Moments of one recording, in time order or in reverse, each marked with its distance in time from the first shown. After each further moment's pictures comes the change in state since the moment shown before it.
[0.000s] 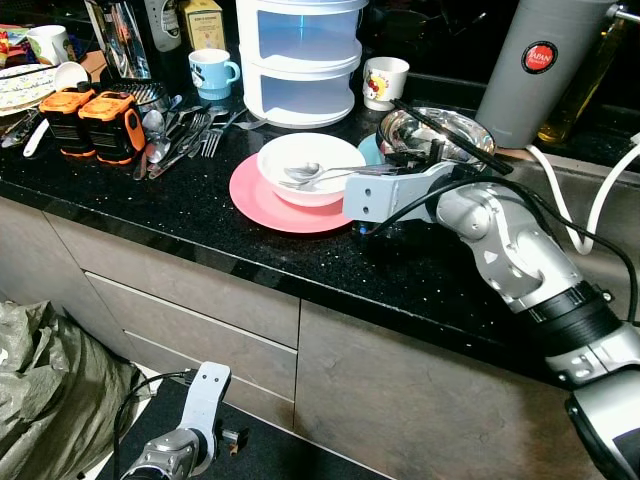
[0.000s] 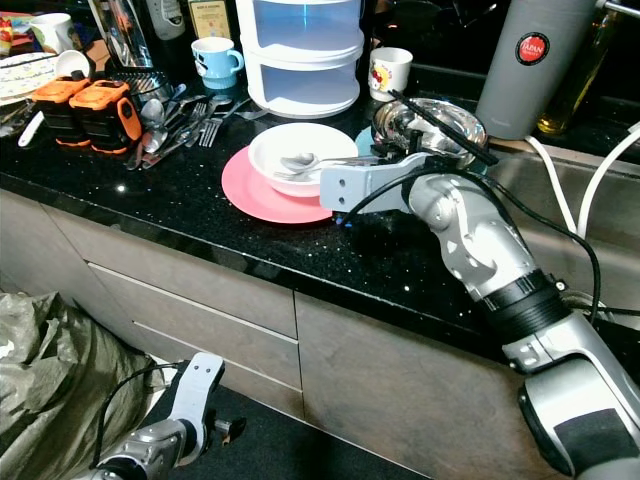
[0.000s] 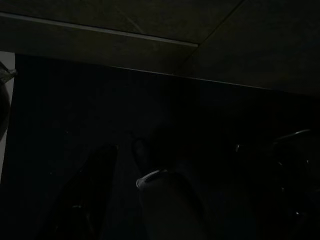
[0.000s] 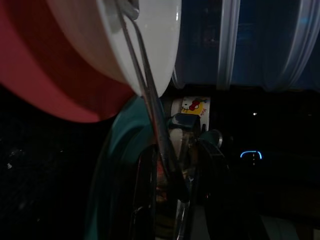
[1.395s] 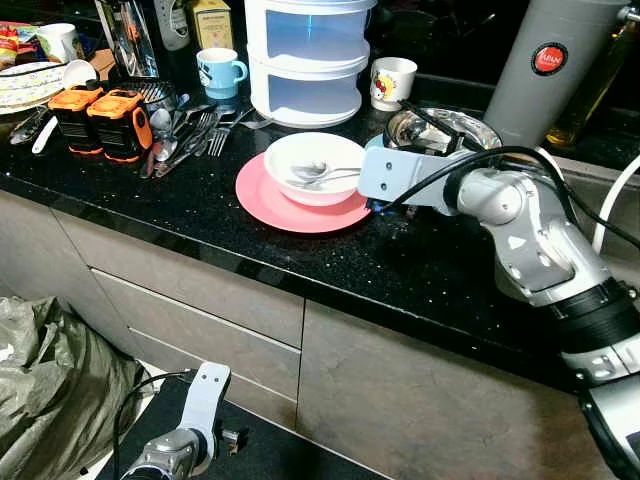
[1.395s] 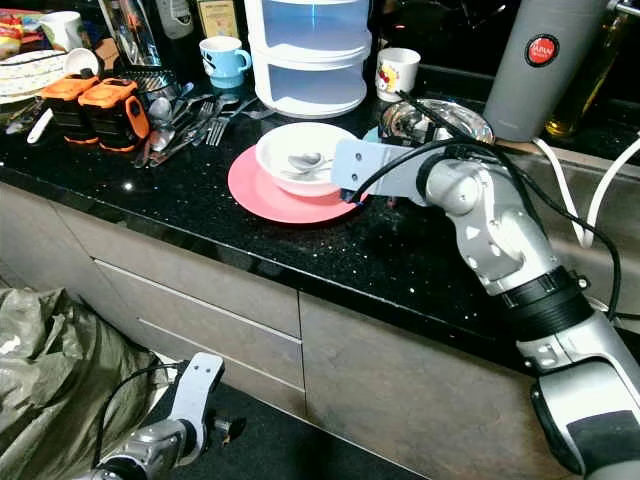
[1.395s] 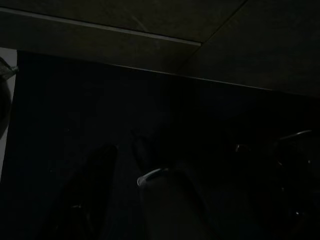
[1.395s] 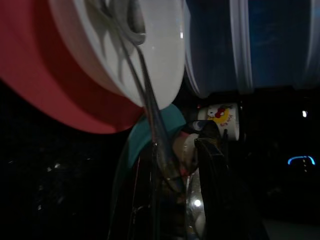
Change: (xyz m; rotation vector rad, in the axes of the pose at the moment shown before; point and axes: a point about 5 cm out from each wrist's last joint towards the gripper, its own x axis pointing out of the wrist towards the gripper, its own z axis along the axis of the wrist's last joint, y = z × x) left arm 0.000 0.000 0.000 0.000 0.000 0.002; right arm -0.018 -0.018 -0.002 0.185 -0.057 0.096
